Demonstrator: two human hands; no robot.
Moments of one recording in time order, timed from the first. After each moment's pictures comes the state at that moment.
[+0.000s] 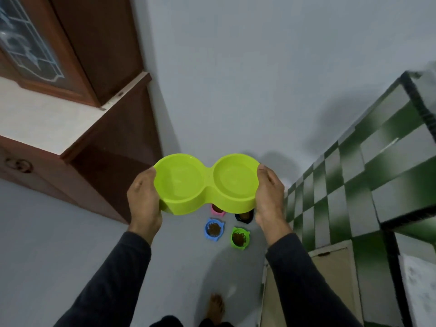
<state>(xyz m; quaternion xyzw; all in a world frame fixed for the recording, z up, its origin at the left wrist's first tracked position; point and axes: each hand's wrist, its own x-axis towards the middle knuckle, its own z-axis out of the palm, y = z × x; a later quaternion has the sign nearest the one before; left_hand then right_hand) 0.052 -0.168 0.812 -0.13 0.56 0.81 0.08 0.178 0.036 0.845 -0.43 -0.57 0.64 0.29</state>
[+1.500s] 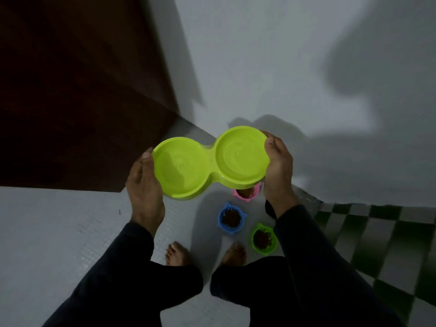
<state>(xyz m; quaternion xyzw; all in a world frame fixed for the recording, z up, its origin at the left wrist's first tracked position) -0.168 -0.050 0.446 -0.23 0.67 0.70 0.07 -0.127 0.207 0.458 -0.33 -0.63 0.68 0.15</state>
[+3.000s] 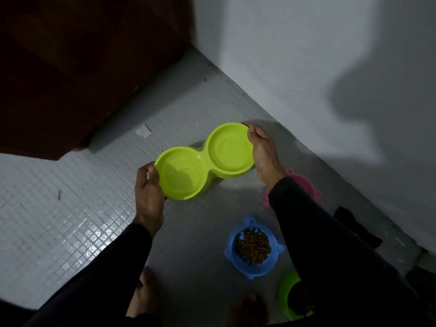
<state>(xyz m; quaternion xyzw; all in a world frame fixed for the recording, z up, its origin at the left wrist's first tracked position) -0.162 -0.061 0.002 -0.37 0.66 0.65 0.09 -0.228 0.196 -0.020 -0.26 -0.72 0.64 -0.05</state>
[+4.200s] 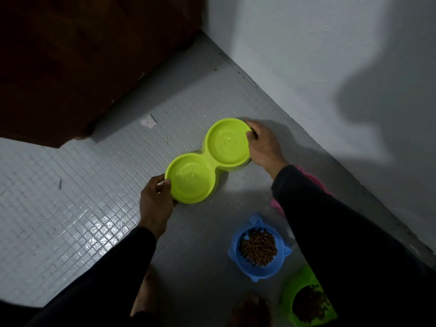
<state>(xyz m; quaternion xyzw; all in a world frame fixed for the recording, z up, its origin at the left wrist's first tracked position) -0.129 -0.074 -0.041 -0.37 0.69 0.61 0.11 -0.244 0.194 -0.051 -0.14 -0.90 0.39 -0.15</state>
